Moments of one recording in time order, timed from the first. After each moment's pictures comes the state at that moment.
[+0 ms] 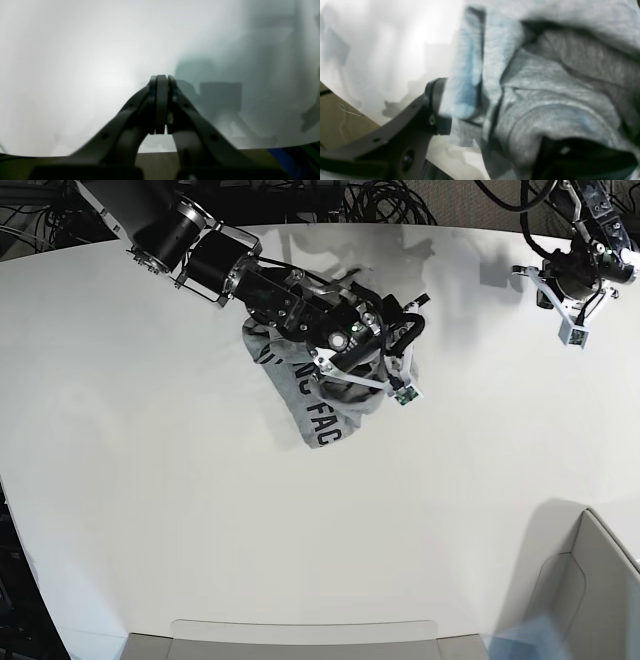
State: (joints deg) left arm 20.8 -14.6 -37.5 105.8 -23.8 -35.2 72.4; right arm 22.1 0.8 -59.2 93.2 21.7 -21.1 -80.1
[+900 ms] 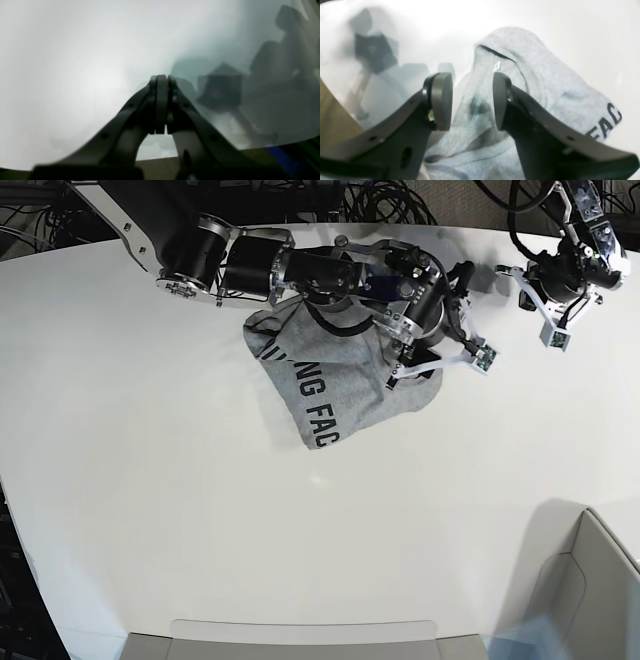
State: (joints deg) left arm 20.8 -14.1 -33.3 105.8 -23.9 -35.2 72.4; right arm 26.6 -4.6 -73.1 94.6 9.3 -15.5 -76.0
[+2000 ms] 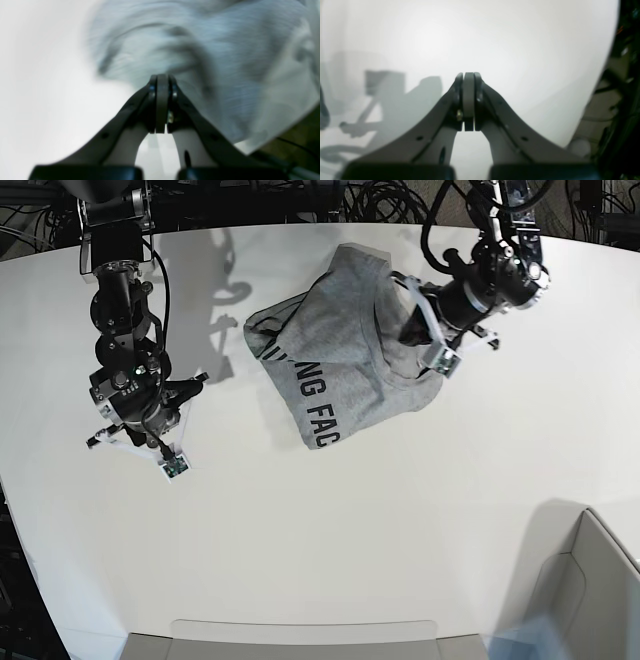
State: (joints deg) left arm 17.9 -3.3 -6.8 116.7 -23.7 -35.2 63.8; right arm 10.4 15.9 -6.9 105.0 -0.1 21.5 -82.5
